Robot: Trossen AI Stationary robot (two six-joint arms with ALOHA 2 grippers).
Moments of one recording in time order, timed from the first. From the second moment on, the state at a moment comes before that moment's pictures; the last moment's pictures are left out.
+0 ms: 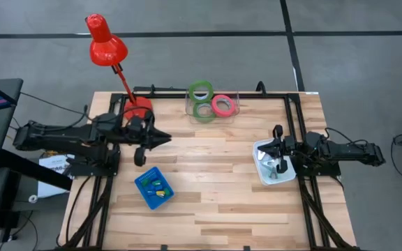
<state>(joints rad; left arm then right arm) 0.02 0.81 0.64 0.21 0.05 -0.11 0.00 0.00 0.01 0.01 0.03 0.02</state>
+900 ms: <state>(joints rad) 0.02 0.07 0.02 0.41 -0.07 -0.11 0.00 0.01 0.01 0.01 0.03 0.02</state>
